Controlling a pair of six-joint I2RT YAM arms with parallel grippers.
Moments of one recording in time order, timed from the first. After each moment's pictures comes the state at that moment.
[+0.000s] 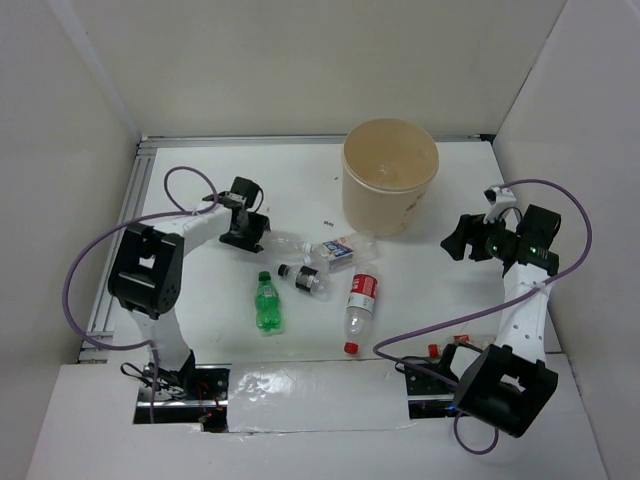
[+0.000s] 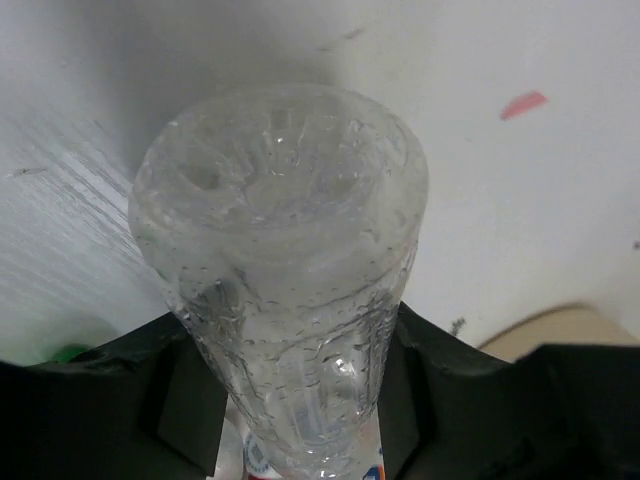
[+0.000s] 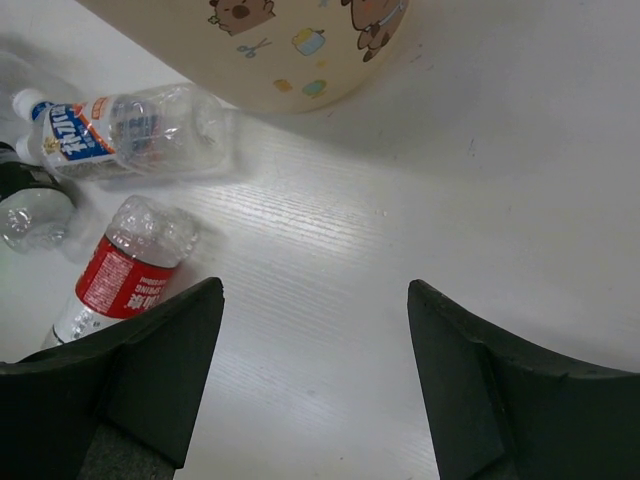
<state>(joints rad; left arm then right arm) -0.31 1.82 1.20 -0.57 -0.10 -1.61 -0.50 1.03 0.86 -0.62 -0.76 -0.34</state>
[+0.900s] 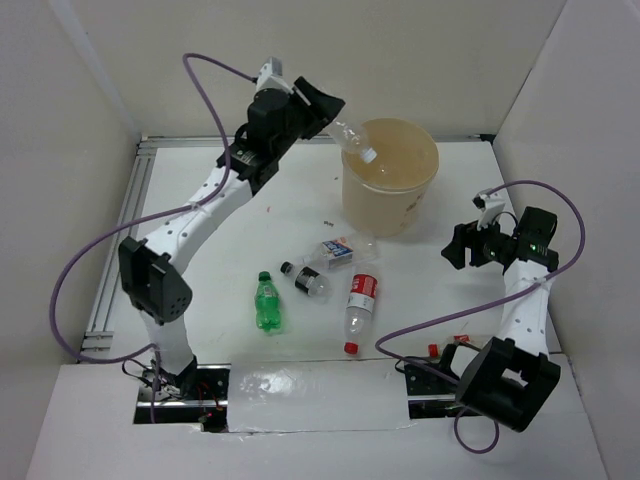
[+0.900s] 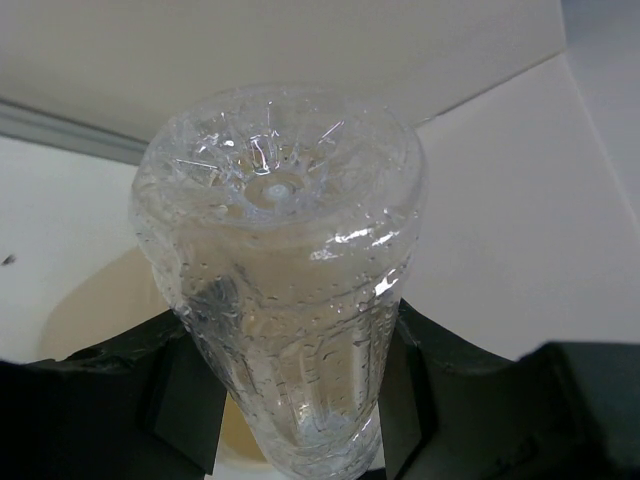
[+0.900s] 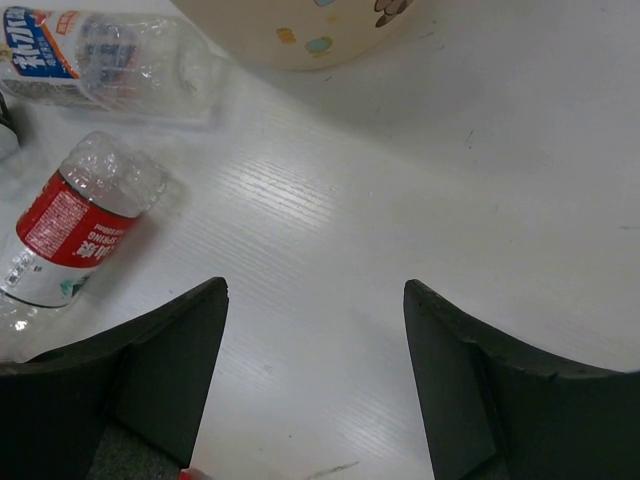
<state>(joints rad) -0.54 1.77 1.81 -0.09 -0.09 -0.94 -0.50 1.07 0.86 -0.70 -0.77 -0.57</state>
